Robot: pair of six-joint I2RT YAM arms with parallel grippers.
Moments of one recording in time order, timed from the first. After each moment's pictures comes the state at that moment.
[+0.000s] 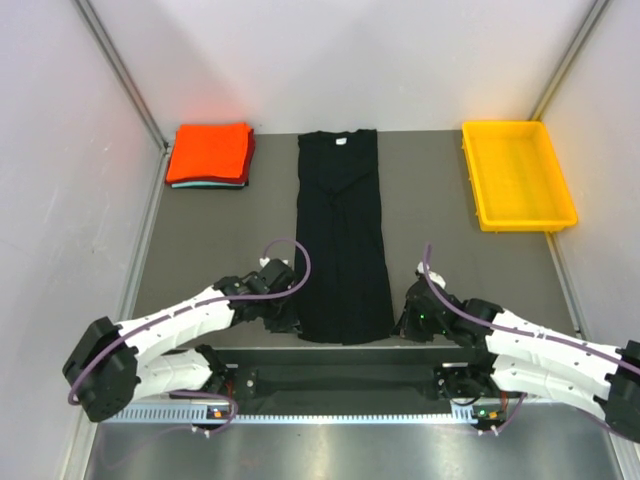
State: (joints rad) left arm -0.81 1.12 0.57 -0.58 0.11 -0.93; right arm 0.93 0.84 0.38 -0.52 0.06 1.09
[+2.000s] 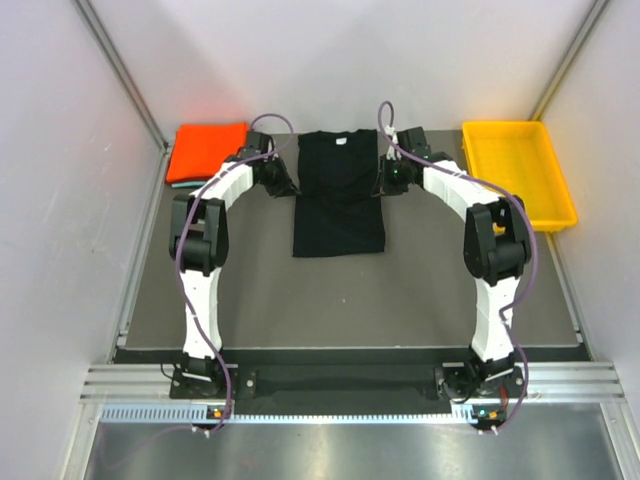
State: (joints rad) left arm -0.18 2.24 1.81 -0.47 0.35 -0.62; right arm 0.31 2.08 1.69 -0.47 -0.29 0.28
